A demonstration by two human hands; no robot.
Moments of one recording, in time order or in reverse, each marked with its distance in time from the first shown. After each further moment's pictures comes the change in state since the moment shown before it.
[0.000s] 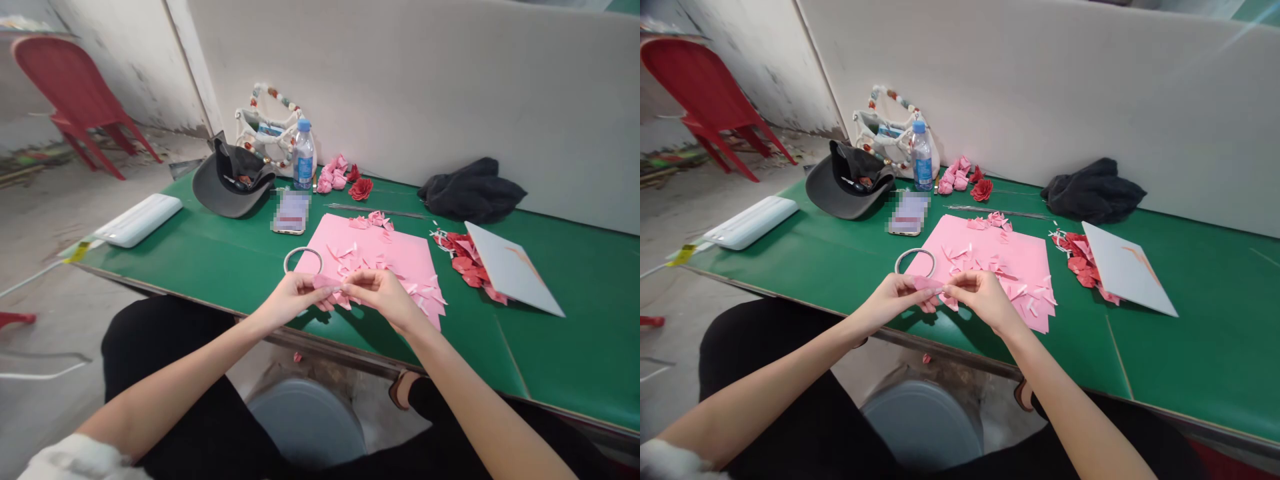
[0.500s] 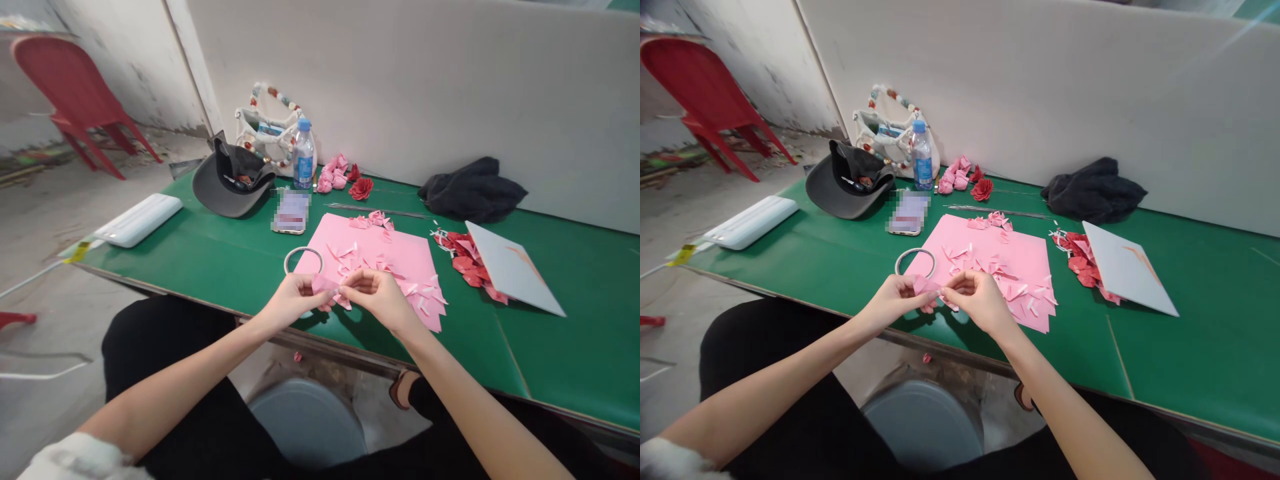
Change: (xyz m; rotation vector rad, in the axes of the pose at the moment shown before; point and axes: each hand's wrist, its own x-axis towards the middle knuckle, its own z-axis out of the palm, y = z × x) left_hand -0.001 -0.006 0.006 -0.065 0.109 -0.044; right_hand 0.002 0.008 0.006 -0.051 0.033 -0.065
